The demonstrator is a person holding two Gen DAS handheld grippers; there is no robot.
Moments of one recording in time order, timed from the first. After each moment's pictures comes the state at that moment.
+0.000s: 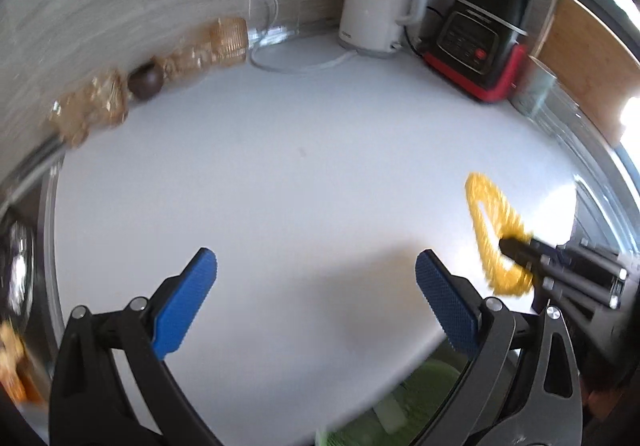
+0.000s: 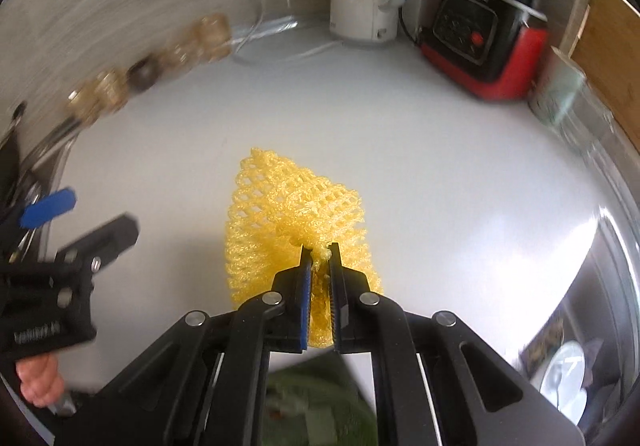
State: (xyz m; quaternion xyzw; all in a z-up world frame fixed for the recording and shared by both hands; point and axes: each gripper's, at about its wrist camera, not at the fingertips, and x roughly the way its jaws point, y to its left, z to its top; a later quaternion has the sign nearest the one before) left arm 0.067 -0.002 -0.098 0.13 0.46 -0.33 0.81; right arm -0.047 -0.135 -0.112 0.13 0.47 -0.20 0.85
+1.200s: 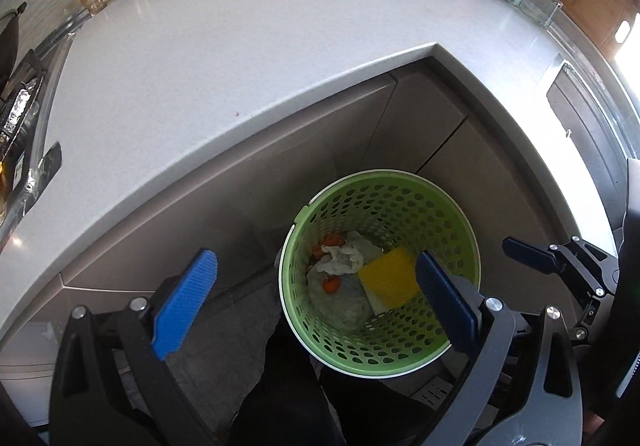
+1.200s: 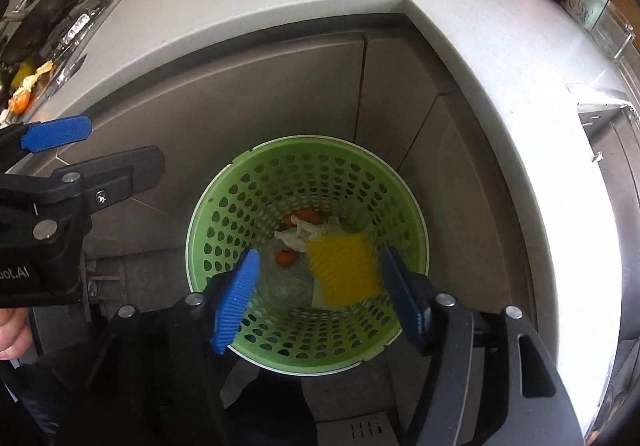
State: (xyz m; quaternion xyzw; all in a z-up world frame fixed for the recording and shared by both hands) left arm -0.100 0.083 -0.181 0.17 0.55 -0.29 0.77; right arm -0.190 -0.027 -0.221 0.10 0.57 -0.11 0.81
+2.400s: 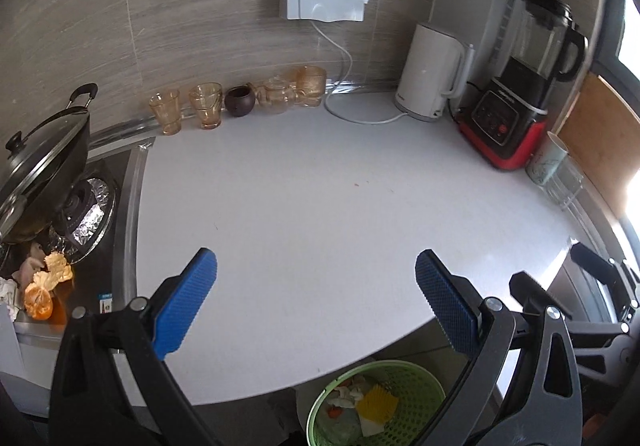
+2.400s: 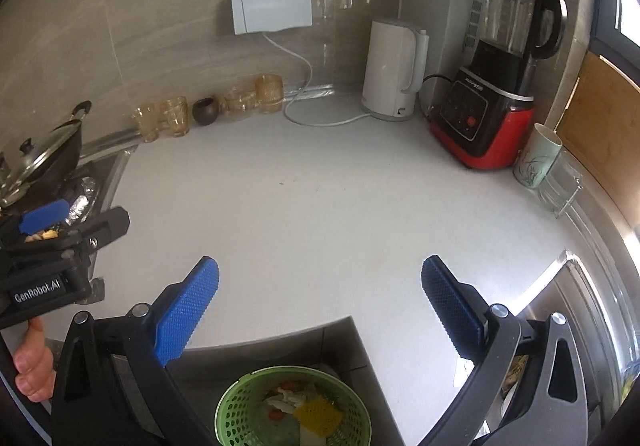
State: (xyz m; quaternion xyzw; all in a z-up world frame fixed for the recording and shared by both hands) left arm 0.025 0.075 -0.006 0.05 0.42 -0.22 0.88; right arm -0.073 -0.086 -0.013 0.07 0.39 -0.17 0.90
